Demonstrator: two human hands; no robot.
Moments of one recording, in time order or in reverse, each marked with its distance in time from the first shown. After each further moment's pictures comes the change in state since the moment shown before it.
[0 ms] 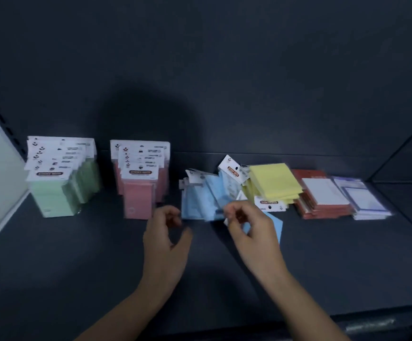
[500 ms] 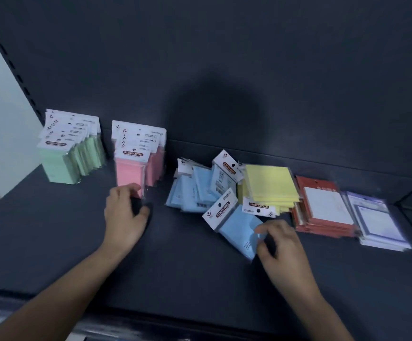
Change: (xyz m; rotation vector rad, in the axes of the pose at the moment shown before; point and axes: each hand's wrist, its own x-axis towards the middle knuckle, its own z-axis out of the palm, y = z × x) left_hand 0.021 -0.027 -0.001 0.566 0.190 -0.177; right_hand -0.001 0.085 -0.090 -0.340 -0.223 -0.002
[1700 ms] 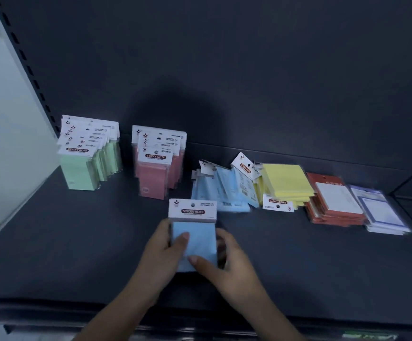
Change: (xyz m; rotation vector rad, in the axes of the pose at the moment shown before) left_hand -0.058 0.021 -0.046 -0.700 -0.452 -0.284; right_hand -0.026 -0.117 0.083 0.547 -0.196 0.204
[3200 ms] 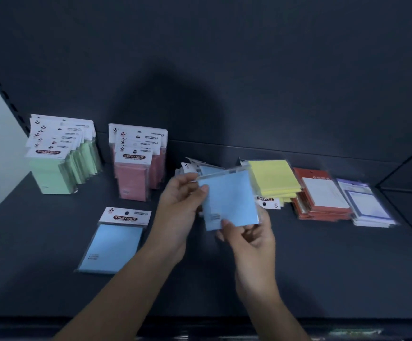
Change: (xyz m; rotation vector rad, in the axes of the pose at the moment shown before) left_hand 0.035 0.058 0.057 -0.411 -0.049 0.034; right_hand 0.007 -0.028 -0.030 0.749 0.393 -0.061
